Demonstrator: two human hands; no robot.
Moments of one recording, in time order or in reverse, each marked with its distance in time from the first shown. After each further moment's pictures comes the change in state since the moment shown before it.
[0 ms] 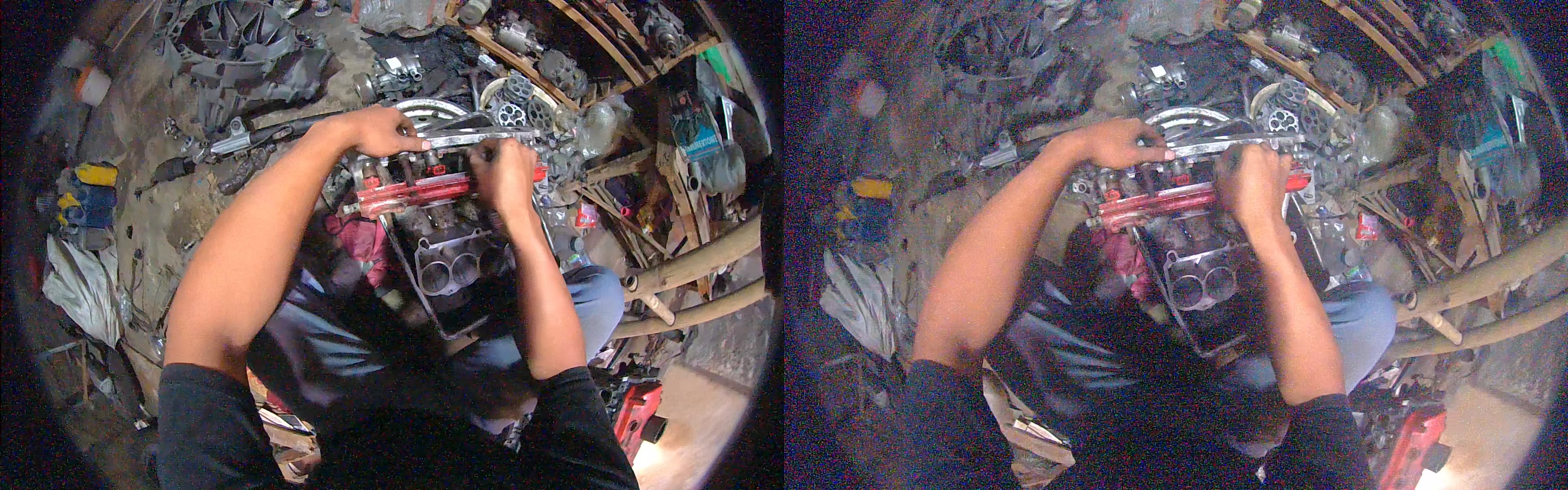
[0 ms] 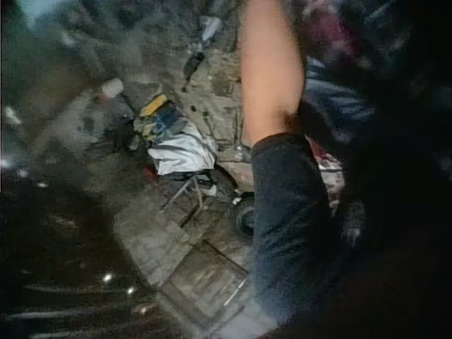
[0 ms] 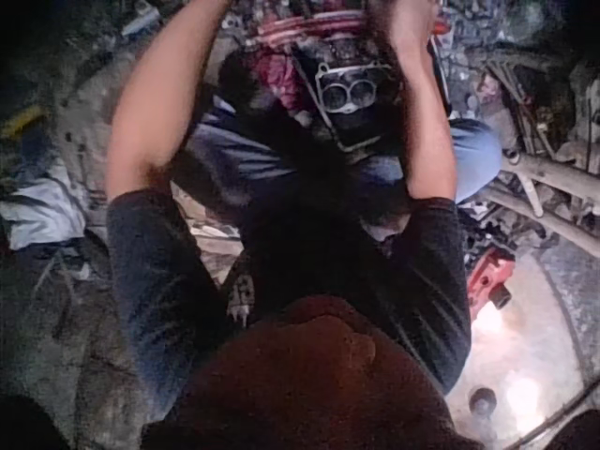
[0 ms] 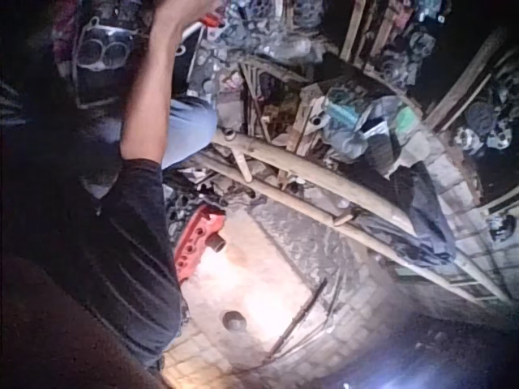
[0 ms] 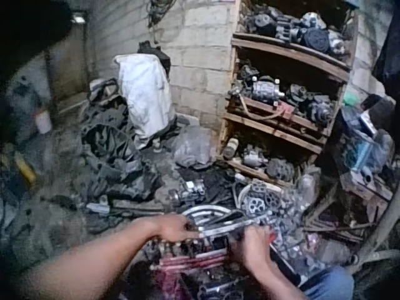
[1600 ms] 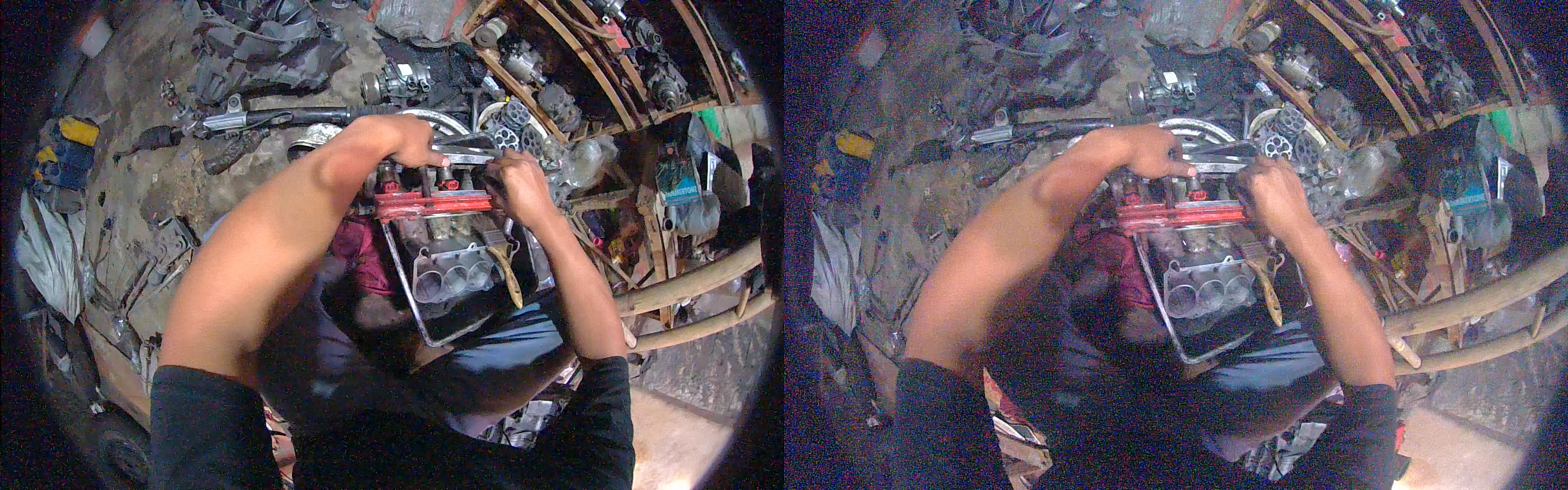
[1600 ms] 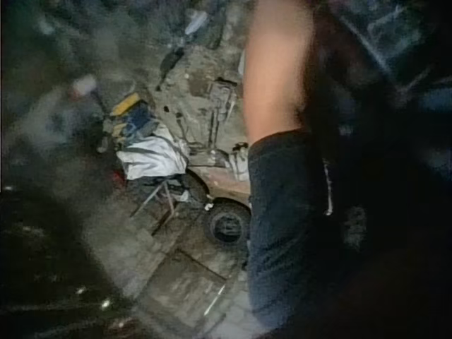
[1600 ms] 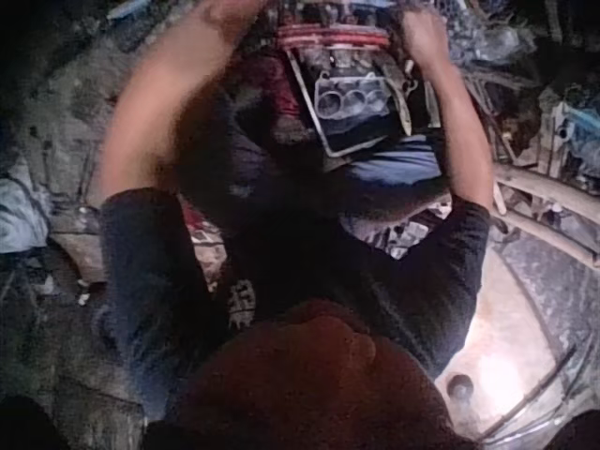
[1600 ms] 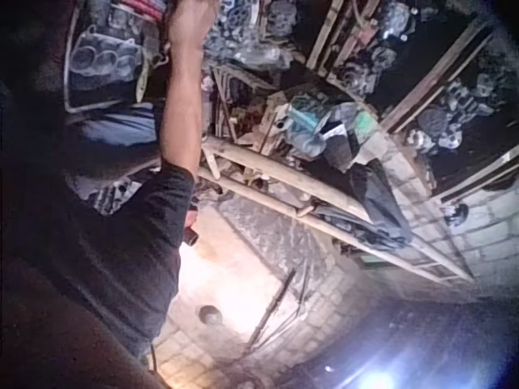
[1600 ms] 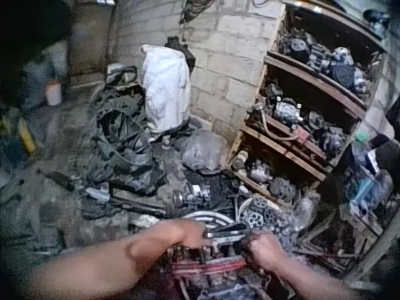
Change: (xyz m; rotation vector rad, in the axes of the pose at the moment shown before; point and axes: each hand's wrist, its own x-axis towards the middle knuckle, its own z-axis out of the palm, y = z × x) left_hand 0.013 -0.008 0.013 0.045 0.019 0.005; right_hand 0.037 0.026 -0.021 -0.284 -0.448 -0.594
